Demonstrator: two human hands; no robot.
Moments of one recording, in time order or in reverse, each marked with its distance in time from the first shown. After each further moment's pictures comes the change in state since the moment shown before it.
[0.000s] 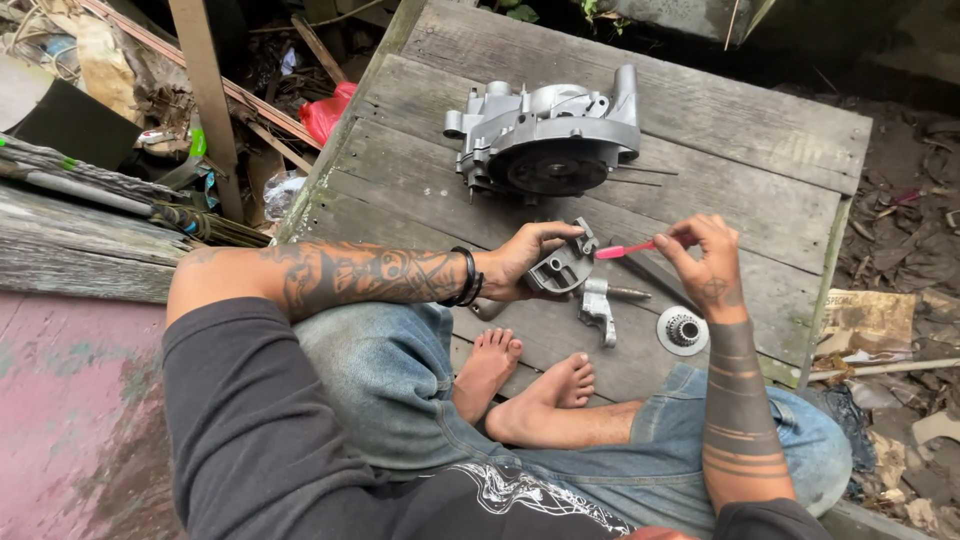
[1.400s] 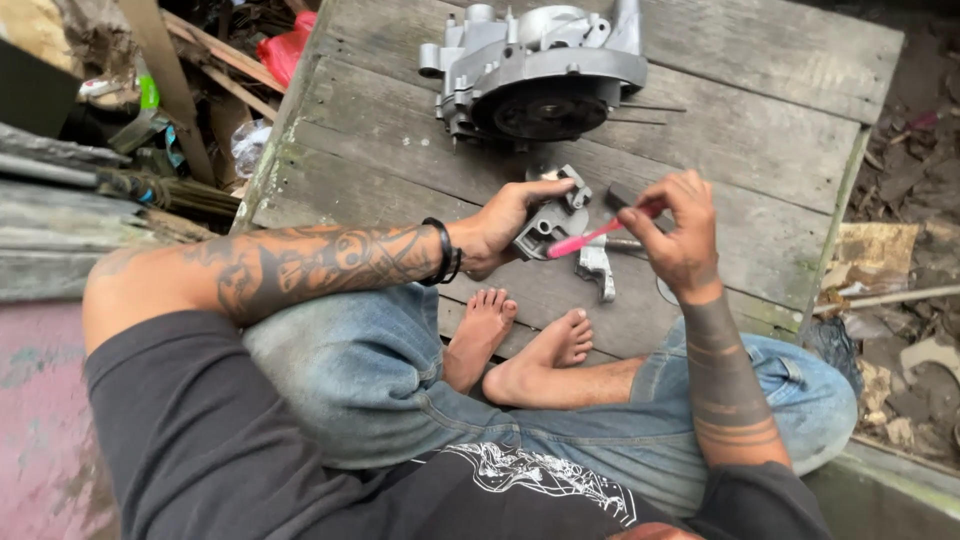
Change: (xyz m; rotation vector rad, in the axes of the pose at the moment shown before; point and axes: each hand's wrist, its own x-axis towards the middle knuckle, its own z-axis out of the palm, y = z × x) left_hand 0.026 -0.019 -0.023 -0.151 -0.043 0.188; right_hand 0.001 -0.061 0.019 0.078 0.084 0.003
